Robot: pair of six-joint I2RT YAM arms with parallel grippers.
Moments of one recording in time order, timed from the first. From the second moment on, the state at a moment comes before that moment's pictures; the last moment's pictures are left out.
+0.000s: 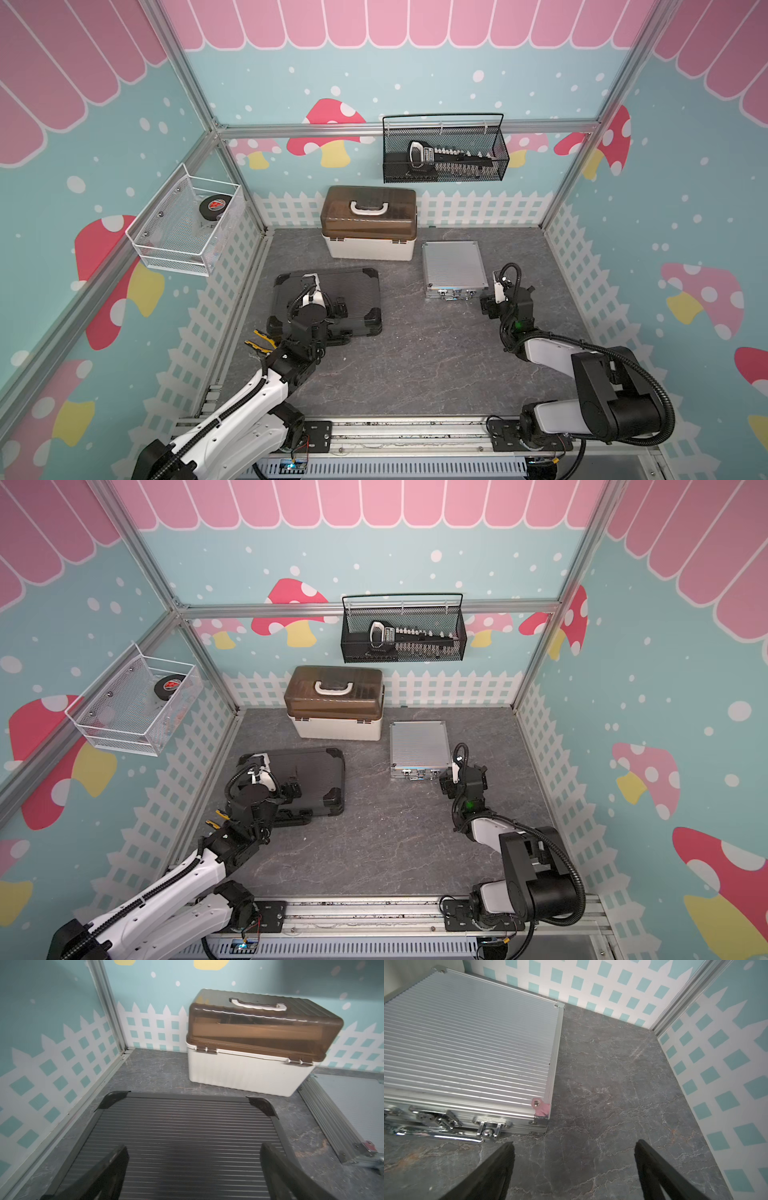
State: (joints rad) left arm -0.48 0.83 0.43 0.11 -0.59 -0.19; right arm 0.15 1.40 0.41 0.59 0.23 -0.21
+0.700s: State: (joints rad) left arm -0.21 1.16 0.24 0.62 -0.53 -0.07; right arm 0.09 1.52 0.31 0.88 0.32 -0.16
